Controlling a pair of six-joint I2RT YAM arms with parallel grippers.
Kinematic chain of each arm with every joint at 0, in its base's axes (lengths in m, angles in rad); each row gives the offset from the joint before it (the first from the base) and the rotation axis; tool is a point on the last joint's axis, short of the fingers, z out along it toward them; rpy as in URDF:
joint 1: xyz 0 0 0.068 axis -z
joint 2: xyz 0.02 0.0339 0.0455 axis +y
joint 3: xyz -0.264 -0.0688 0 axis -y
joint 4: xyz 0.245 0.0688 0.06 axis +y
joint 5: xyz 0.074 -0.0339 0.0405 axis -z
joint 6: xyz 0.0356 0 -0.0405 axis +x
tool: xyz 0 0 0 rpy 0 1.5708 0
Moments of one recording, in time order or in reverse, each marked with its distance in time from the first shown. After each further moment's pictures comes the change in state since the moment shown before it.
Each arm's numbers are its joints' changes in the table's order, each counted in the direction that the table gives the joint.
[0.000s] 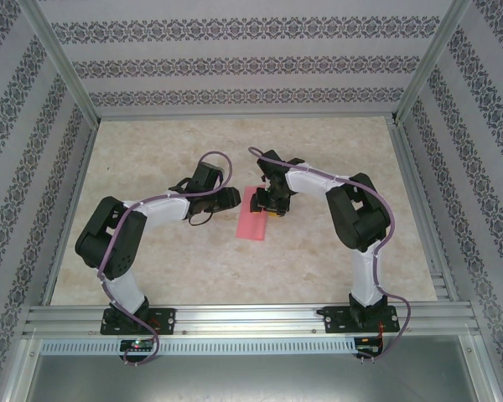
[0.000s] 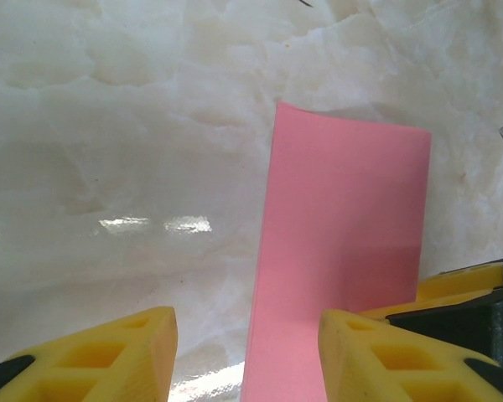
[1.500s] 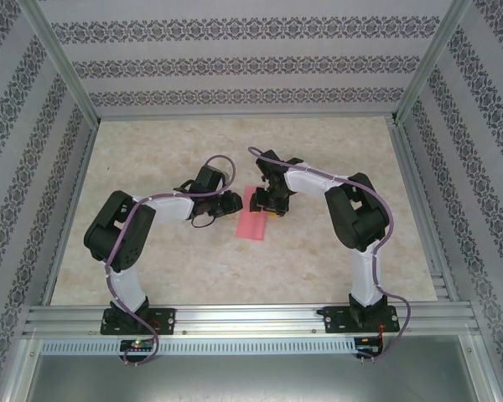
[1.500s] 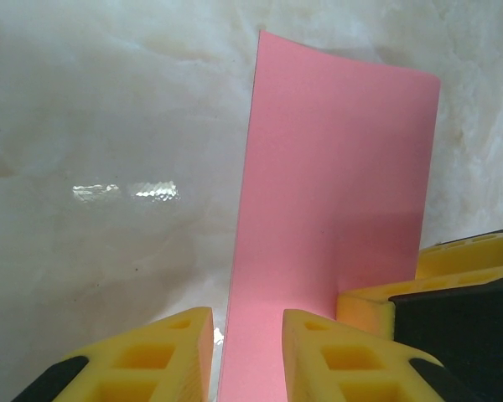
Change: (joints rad) left arm 0.000 0.072 0.003 -0.044 0.120 -0.022; right arm -0.004 0.016 0.006 0.007 0.014 0.029
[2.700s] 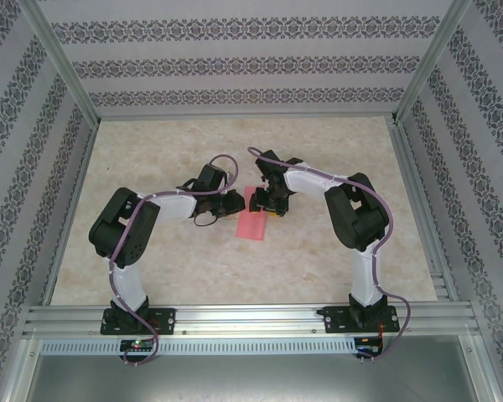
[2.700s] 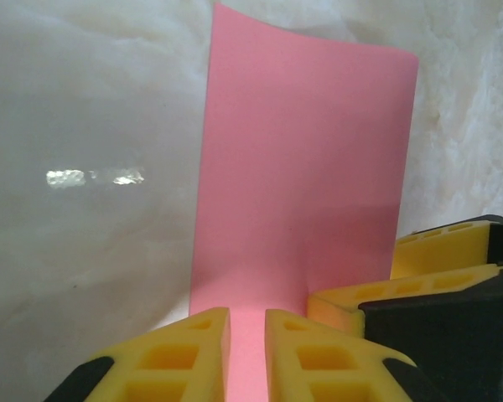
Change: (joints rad) left arm 0.000 0.053 0.039 -0.016 0.094 0.001; right arm 0.000 0.005 0.003 0.002 0.005 -0.001
